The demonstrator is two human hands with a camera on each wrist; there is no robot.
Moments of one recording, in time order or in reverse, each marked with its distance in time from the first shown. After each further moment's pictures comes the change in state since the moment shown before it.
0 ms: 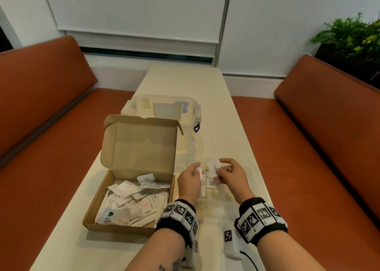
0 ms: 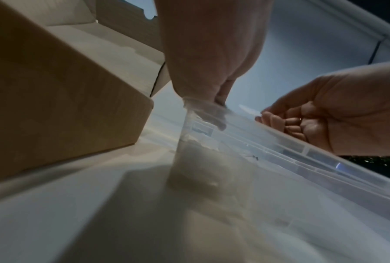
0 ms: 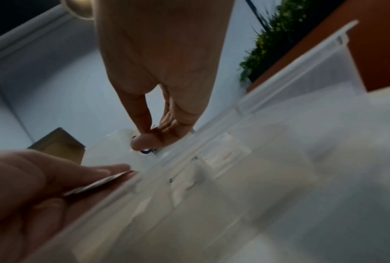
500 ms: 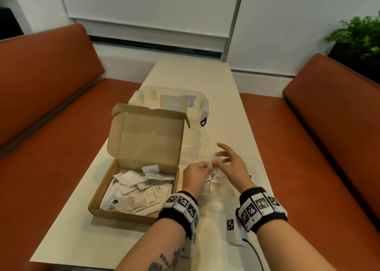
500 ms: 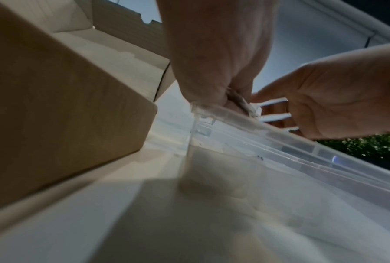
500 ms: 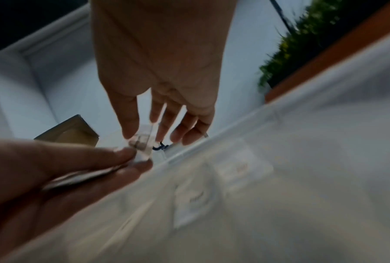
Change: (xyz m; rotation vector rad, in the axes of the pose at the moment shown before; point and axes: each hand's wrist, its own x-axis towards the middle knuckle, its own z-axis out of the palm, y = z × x) left_hand -0.005 0.008 -0.008 0.077 -0.134 0.017; right_hand 0.008 -0.013 0.007 -0.341 -0.105 -0.194
